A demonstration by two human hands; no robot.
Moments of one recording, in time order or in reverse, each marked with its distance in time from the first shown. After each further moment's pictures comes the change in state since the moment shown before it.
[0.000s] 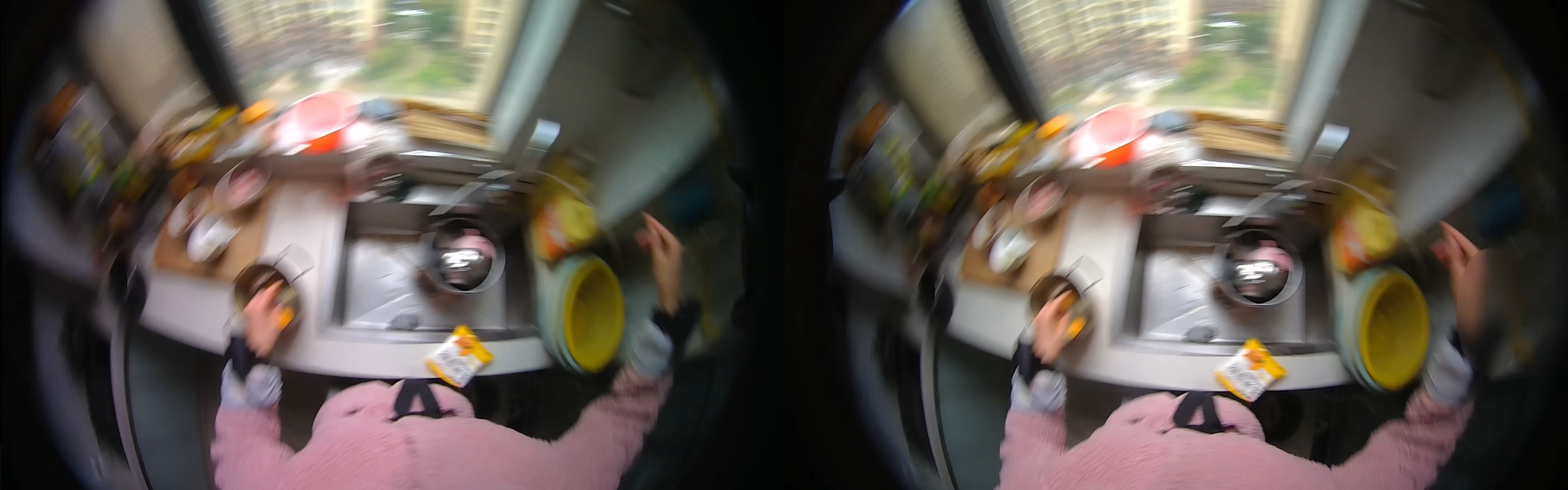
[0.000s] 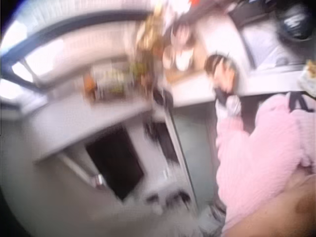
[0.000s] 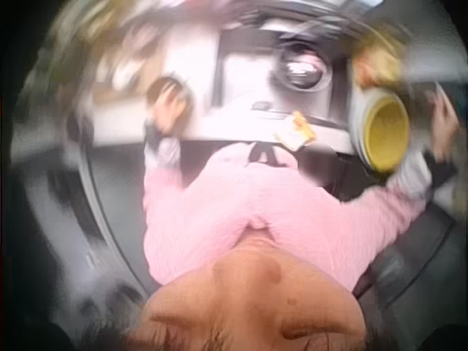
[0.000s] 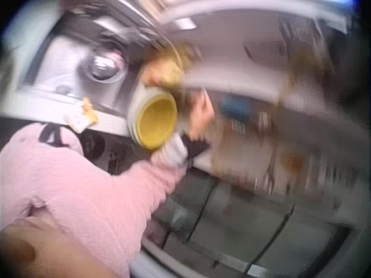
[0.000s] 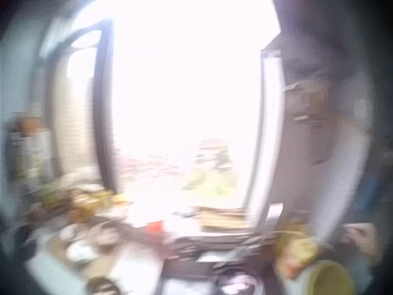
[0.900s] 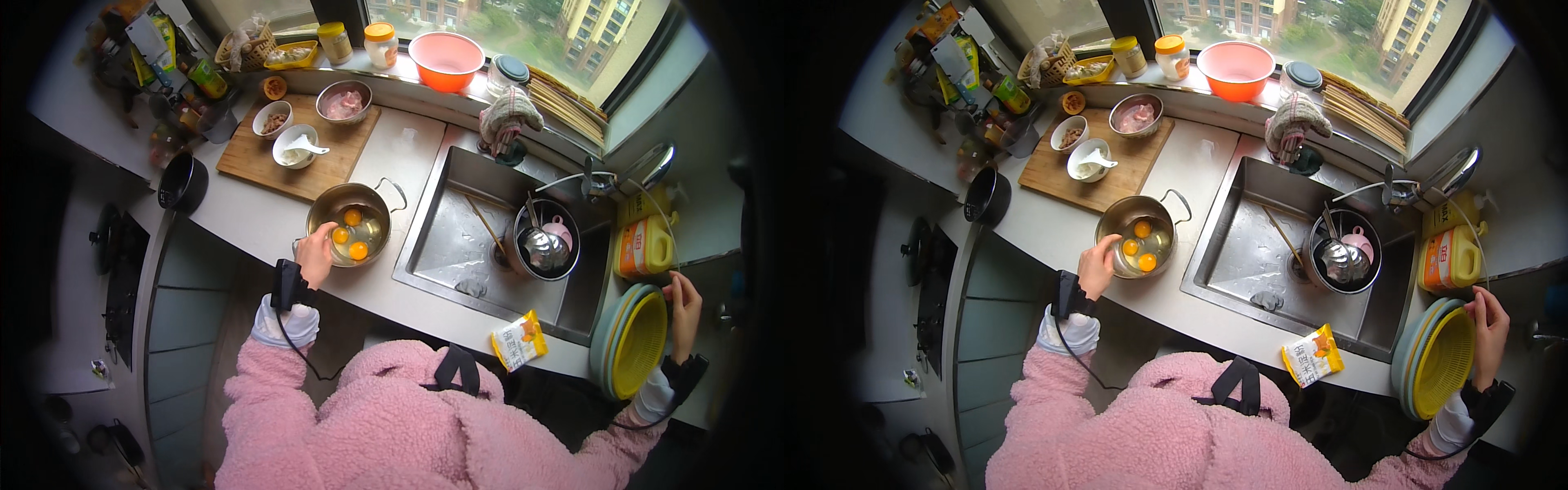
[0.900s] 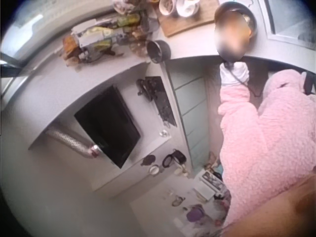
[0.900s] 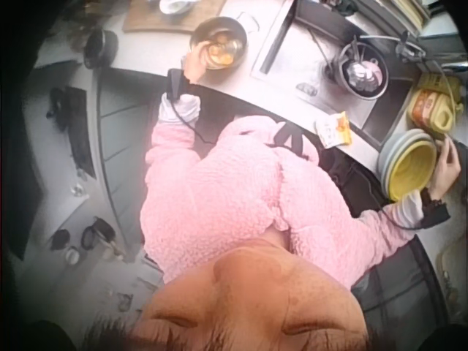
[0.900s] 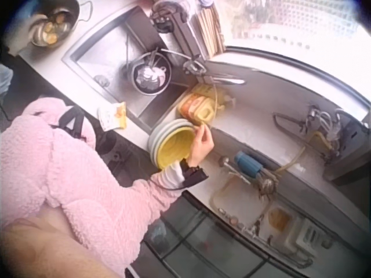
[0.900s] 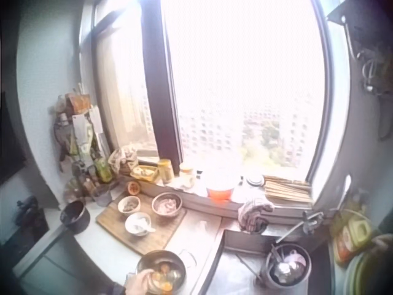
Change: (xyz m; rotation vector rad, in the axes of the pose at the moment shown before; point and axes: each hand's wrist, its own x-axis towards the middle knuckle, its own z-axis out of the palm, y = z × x) left_hand -0.022 -0.056 -0.021 0.084 0.186 -0.052; right_hand -0.039 -0.055 0.086 0.201 -0.272 0.052
